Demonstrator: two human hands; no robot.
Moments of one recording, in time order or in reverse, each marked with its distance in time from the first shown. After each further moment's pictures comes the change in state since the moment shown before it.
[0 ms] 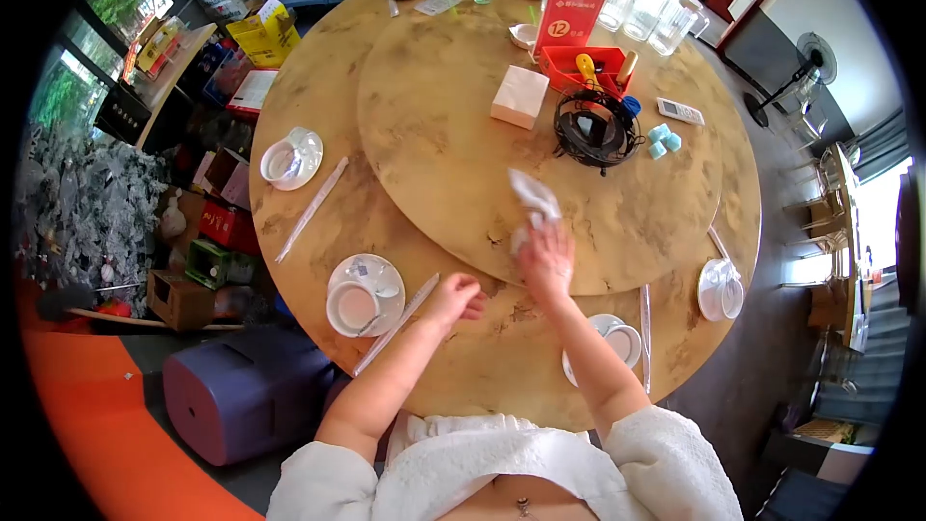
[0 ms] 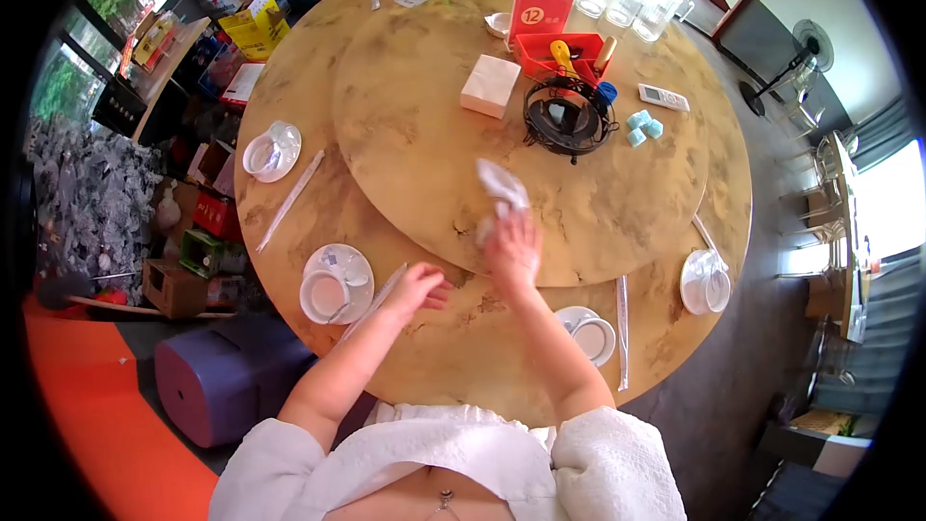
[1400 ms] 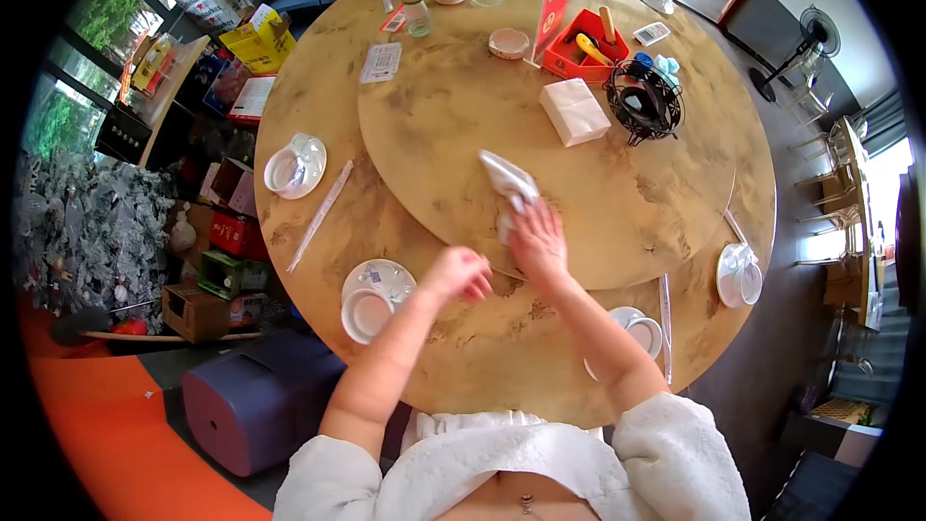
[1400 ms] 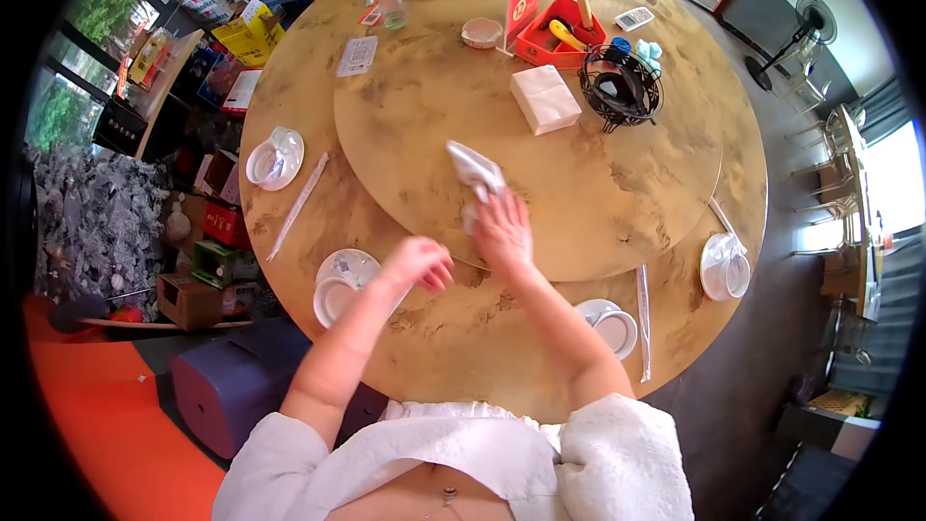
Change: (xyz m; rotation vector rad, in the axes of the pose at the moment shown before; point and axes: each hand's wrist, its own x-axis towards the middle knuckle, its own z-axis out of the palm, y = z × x) left_hand -0.003 0.071 -0.013 0.337 -0.067 0.046; right_hand 0.026 -0.023 0.014 0.071 -0.069 -0.170
